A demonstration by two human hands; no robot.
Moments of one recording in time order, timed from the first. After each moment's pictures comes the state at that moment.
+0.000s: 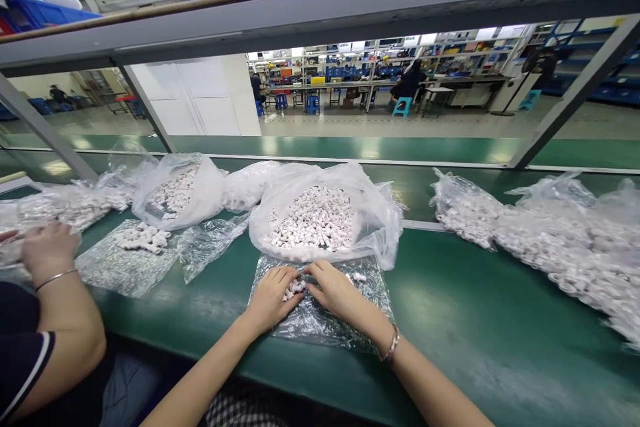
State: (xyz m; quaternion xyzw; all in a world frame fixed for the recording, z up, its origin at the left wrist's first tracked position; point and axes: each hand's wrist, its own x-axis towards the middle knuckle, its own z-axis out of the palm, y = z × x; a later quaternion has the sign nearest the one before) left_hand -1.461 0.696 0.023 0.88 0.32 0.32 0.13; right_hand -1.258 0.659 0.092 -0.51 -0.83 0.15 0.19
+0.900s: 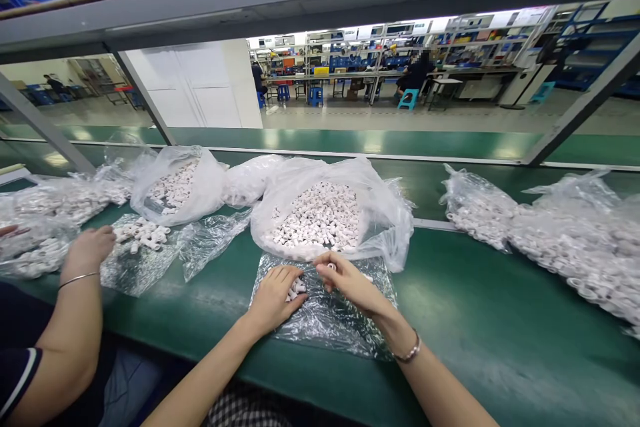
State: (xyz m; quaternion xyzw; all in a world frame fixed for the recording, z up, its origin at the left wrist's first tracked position) left_hand -1.460 0.698 0.025 0.88 0.34 0.31 0.15; right_hand -1.249 0.667 0.109 -0.53 -0.62 0.48 0.33
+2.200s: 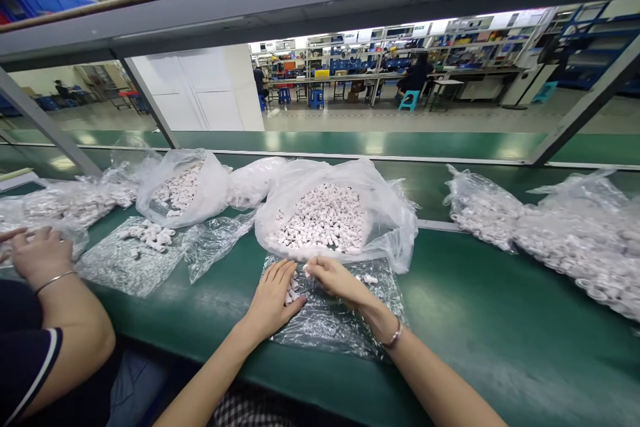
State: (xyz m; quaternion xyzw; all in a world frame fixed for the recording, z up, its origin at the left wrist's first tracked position) left_hand -1.475 0.695 0.021 0.88 0.38 0.28 0.10; right_hand -1.273 0.687 0.098 -0.55 -0.65 0.45 0.25
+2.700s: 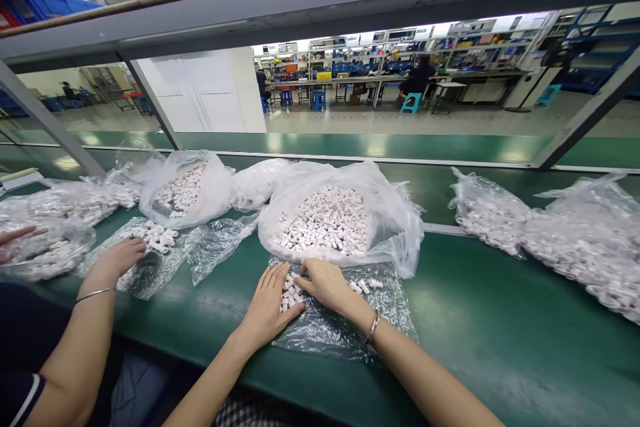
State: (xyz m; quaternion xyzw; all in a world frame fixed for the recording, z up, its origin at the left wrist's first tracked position) left_hand -1.490 0.695 0.013 0.85 0.41 0.29 0.14; right_hand -1.306 0.704 0.088 -0.62 -0.75 0.18 0.15
